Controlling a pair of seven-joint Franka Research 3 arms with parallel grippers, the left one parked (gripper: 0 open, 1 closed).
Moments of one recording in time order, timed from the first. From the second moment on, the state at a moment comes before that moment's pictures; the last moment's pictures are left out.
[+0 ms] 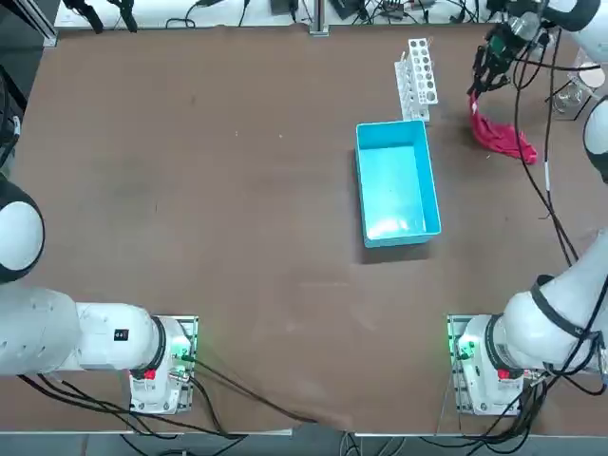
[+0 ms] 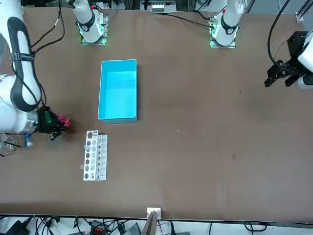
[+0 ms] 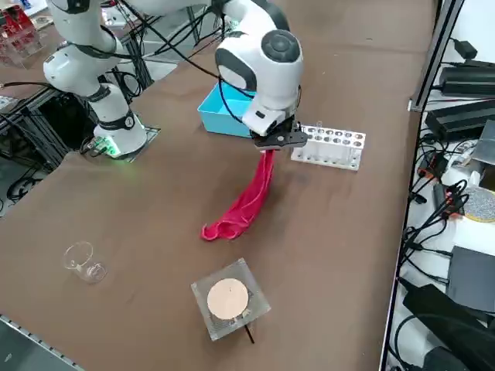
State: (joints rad) arm -0.16 0.50 0.07 -1.63 0.24 1.84 0.87
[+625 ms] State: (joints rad) arm -0.02 0.50 0.08 -1.64 0.25 1.61 0.76
